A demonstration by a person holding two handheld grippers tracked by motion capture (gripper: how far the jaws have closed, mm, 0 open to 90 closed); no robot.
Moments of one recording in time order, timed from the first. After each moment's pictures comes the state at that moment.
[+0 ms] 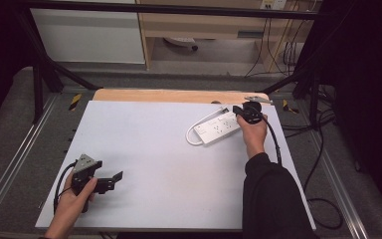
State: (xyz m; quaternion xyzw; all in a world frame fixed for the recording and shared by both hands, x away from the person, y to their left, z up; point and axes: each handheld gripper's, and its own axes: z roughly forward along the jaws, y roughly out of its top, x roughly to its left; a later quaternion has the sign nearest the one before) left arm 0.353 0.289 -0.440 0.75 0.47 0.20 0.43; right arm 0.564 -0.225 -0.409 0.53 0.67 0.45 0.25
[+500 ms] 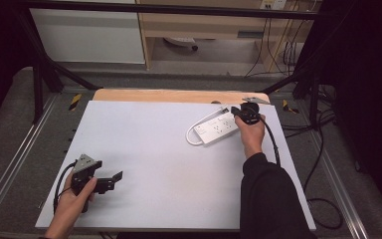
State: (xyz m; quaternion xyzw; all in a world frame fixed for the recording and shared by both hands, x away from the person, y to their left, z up) left arm 0.353 0.290 -0.440 0.75 0.47 0.20 0.43; right arm 0.567 -0.221 -0.415 0.53 0.67 0.45 0.25
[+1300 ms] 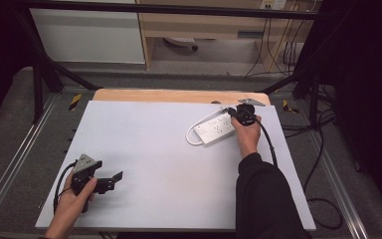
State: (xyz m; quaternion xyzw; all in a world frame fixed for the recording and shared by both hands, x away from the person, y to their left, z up) left arm 0.353 0.289 -0.440 0.75 0.47 0.20 0.43; right arm 0.572 -0.210 -0.427 0.53 0.67 0.45 0.26
